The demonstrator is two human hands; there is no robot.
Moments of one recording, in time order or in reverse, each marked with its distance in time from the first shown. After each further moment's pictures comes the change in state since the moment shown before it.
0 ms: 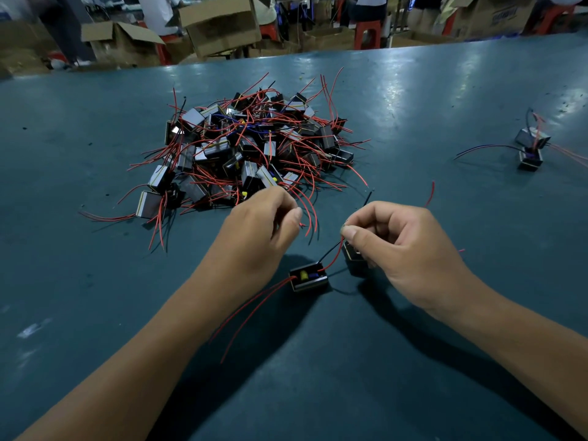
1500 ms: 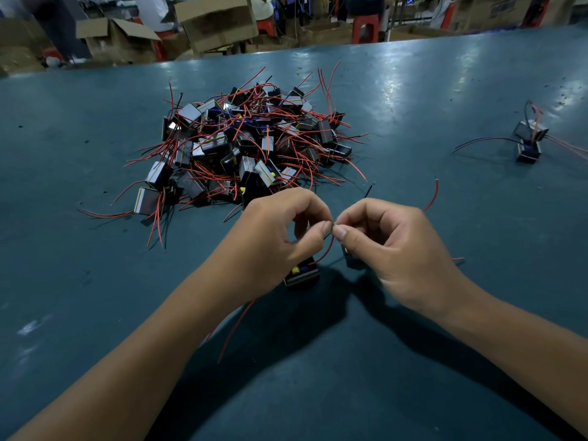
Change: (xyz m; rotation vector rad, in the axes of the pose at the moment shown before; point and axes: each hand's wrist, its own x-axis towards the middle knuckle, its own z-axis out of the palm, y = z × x) left_hand -0.002 0.018 -0.003 -0.165 -0.118 0.194; right_hand -0.003 0.008 0.007 0.014 -0.029 -0.089
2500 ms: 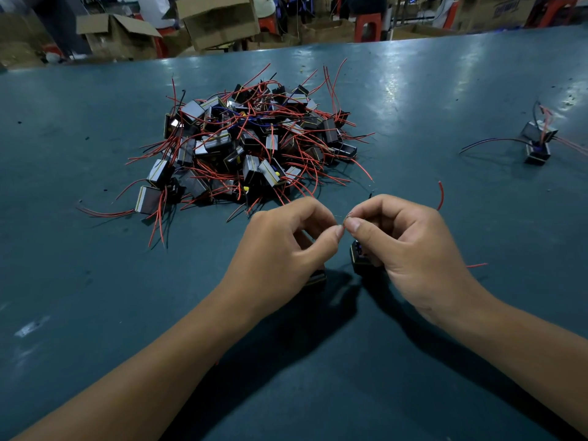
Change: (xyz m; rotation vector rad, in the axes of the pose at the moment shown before) left_hand -0.011 -0.002 0.017 -0.216 0.096 -0.184; right_hand 0.004 0.001 0.005 0.130 0.124 0.049
